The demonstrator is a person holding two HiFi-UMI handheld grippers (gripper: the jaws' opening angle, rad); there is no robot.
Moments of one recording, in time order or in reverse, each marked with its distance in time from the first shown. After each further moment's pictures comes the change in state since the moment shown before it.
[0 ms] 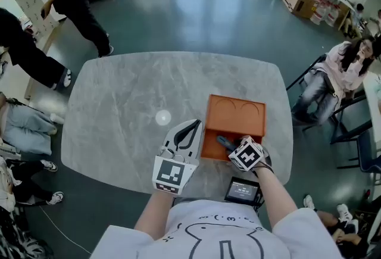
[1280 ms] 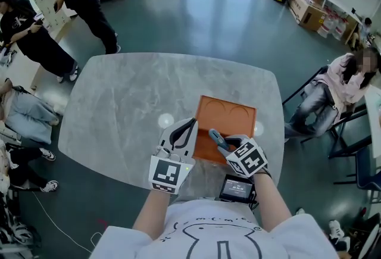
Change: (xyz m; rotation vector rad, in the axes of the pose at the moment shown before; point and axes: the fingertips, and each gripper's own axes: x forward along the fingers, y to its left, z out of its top) left arm 0.012 -0.042 0.026 0.045 -0.032 0.109; right arm -0.081 -0.007 0.027 -0.016 -0.278 0.061
